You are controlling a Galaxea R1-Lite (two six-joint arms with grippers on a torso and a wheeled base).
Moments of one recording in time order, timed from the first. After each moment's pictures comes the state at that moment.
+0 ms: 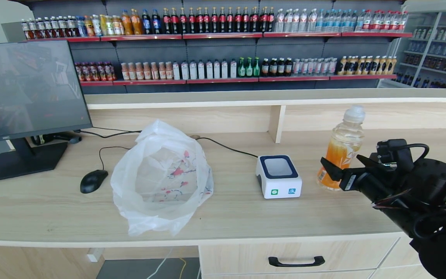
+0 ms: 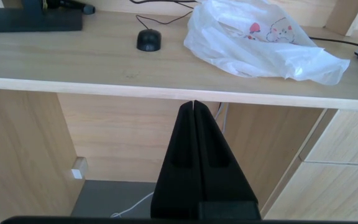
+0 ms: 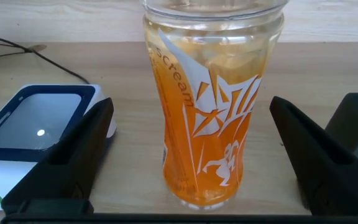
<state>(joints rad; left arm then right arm) 0.00 0.00 0.00 0.00 0.00 0.00 0.16 1.95 -0.39 -1.57 -0.02 0.01</state>
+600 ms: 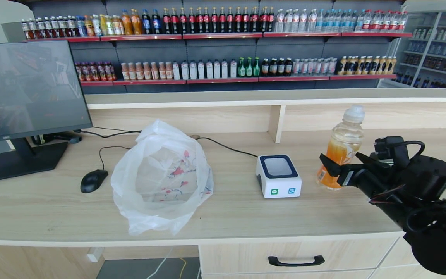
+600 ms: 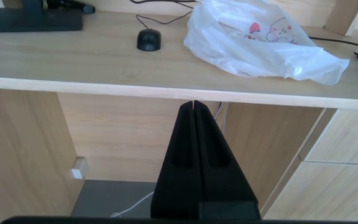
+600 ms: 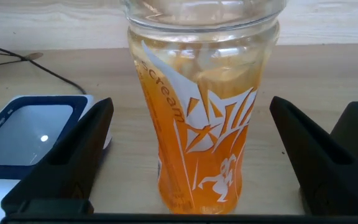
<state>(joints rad) 0.00 0.00 0.00 0.00 0.00 0.00 0.14 1.98 -0.44 -1.57 -0.02 0.03</state>
